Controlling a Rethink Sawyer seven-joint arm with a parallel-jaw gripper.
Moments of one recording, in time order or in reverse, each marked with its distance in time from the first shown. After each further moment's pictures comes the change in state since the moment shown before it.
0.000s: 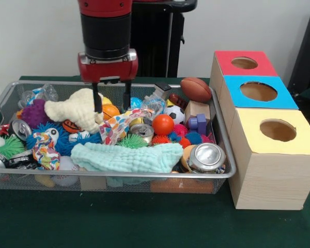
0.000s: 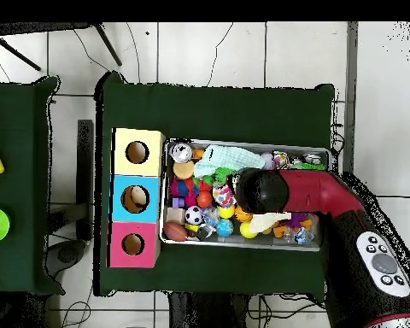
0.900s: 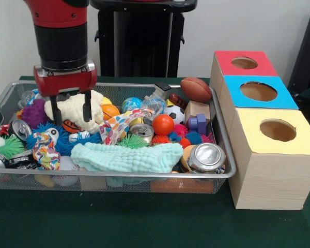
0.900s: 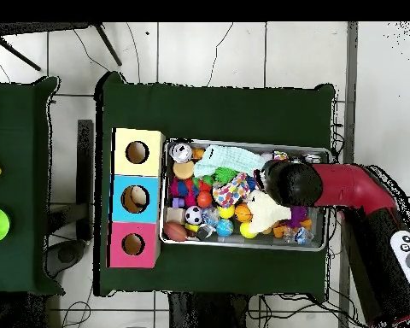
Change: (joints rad) arm -0.147 0.063 0.116 -0.088 -0.130 0.044 -0.191
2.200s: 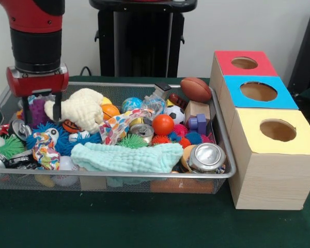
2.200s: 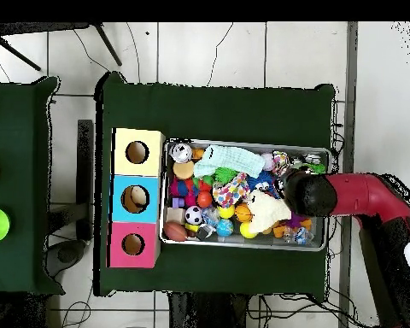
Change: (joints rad) arm -0.056 -0.005 0.005 0.010 -0.152 0.000 -0.070
